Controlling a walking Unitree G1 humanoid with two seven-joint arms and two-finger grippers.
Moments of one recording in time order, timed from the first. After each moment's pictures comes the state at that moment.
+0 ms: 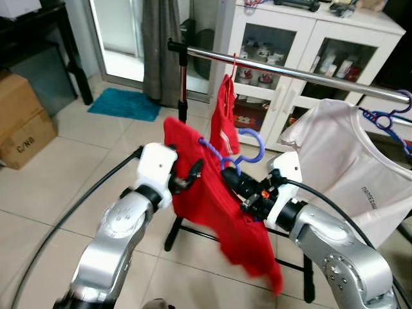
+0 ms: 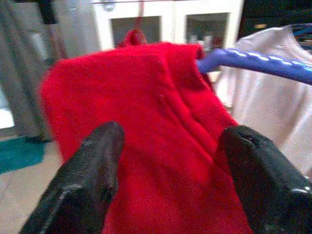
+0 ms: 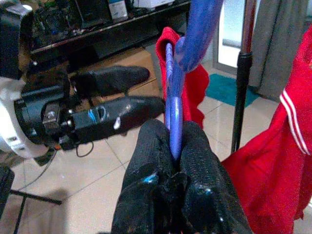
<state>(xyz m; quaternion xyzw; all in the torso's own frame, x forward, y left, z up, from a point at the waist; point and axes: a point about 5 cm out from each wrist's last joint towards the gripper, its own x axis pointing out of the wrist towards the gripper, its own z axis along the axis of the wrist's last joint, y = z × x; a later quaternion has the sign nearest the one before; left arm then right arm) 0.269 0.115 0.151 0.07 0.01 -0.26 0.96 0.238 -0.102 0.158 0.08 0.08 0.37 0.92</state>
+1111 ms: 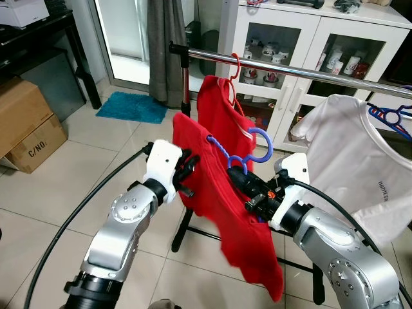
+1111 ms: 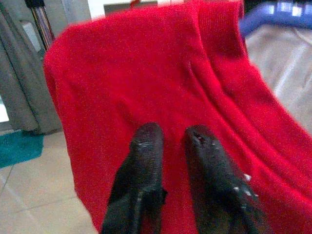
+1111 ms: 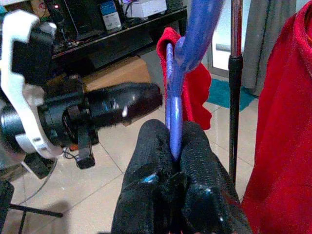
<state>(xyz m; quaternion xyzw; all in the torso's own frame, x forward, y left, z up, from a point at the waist) 0.288 0.114 0.145 0.05 0.02 -0.26 0.96 0.234 -0.108 0.158 0.09 0.08 0.35 0.93</state>
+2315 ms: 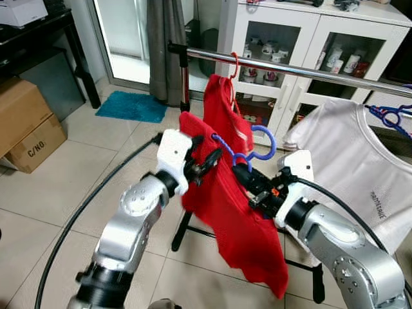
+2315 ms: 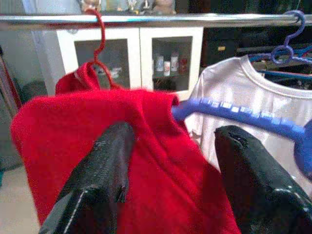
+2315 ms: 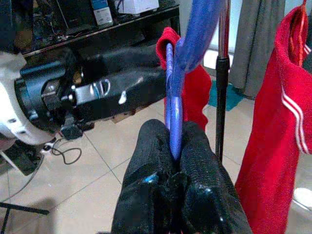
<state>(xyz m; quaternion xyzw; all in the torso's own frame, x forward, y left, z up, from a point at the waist) 0.293 0.090 0.161 0.03 -0.03 -0.31 0.95 0.237 -0.114 0.161 0.07 0.08 0.34 0.94</state>
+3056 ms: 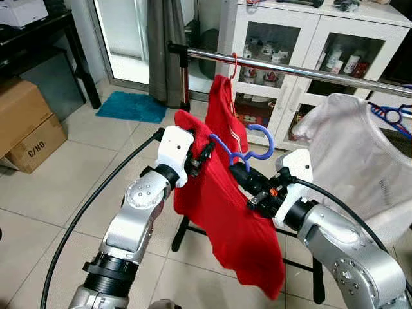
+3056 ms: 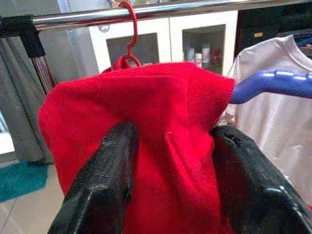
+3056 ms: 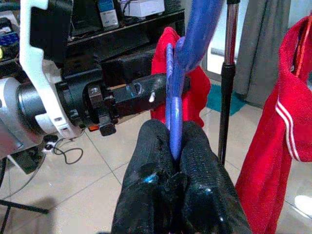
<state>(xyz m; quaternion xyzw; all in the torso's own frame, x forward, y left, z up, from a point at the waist) 0.307 0.095 0.155 0.07 -0.03 -0.26 0.96 0.235 -0.111 0.166 0.06 0.07 0.35 0.93</state>
